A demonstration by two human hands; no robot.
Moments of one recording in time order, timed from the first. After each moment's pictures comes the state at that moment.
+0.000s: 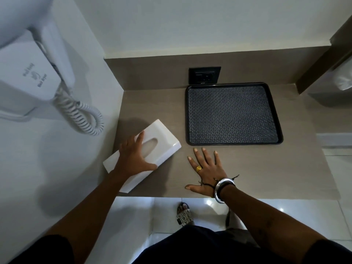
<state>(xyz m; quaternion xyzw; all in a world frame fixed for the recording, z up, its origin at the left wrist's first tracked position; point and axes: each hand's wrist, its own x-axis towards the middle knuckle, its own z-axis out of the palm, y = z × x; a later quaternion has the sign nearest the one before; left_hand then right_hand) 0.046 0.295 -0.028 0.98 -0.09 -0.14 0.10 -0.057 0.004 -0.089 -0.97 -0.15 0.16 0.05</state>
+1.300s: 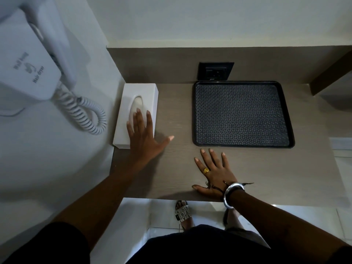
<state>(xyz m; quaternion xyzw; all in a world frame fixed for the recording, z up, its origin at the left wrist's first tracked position) 0.093 0.260 -0.060 0.99 -0.08 0.05 0.05 -0.053 0.000 -0.092 -0.97 -0.15 0.16 0.05</state>
